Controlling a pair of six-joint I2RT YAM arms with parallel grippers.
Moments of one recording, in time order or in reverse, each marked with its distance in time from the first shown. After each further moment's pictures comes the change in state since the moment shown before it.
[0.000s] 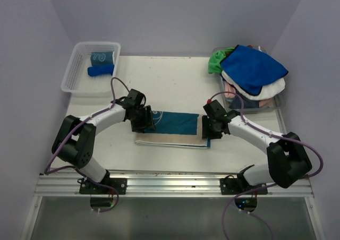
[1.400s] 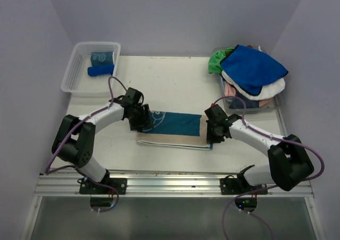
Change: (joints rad) left arm 0.033 0.006 0.011 -0.011 -0.005 0.006; right arm 0.000 -0.031 -0.082 0.008 0.030 0.075
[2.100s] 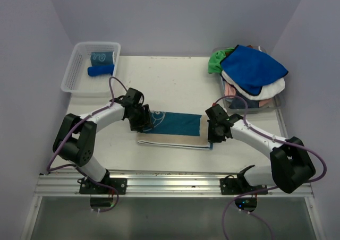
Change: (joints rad) left arm 0.000 0.014 0.000 0.007 0.003 0.000; right arm 0.000 -0.026 0.008 -0.035 0.034 0.002
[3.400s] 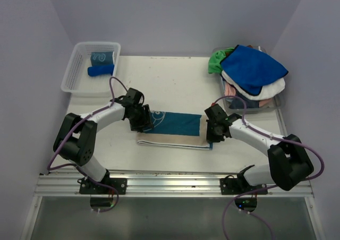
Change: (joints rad) left arm 0.000 0.010 0.000 0.007 0.002 0.003; right arm 0.000 0.029 0.000 0.033 -0.029 0.013
